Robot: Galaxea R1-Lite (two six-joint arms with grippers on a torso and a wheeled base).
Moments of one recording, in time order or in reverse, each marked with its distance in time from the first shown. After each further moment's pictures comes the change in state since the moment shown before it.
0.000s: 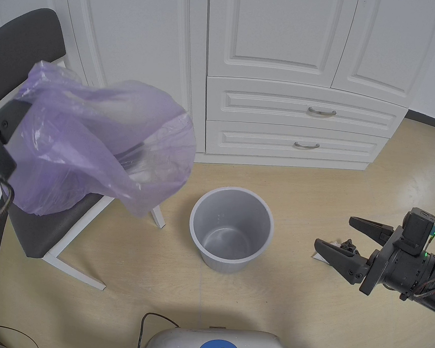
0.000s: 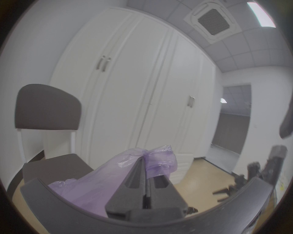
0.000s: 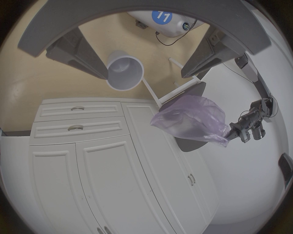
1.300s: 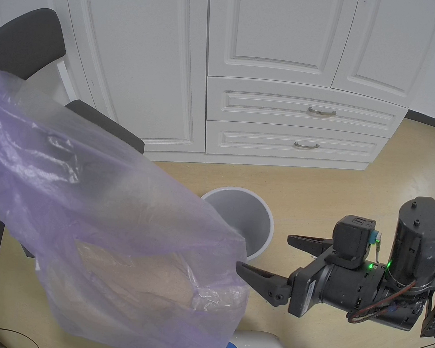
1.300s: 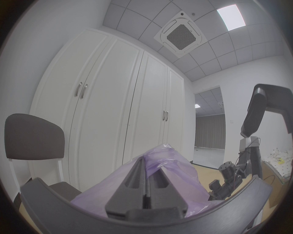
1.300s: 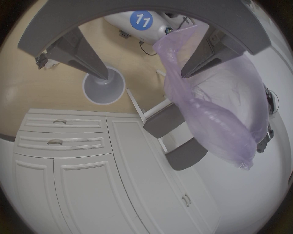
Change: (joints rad) left arm 0.008 -0.197 0.104 -0.075 -0.266 0.181; right arm 0.260 0.225 -0.236 0.173 -0.144 0.102
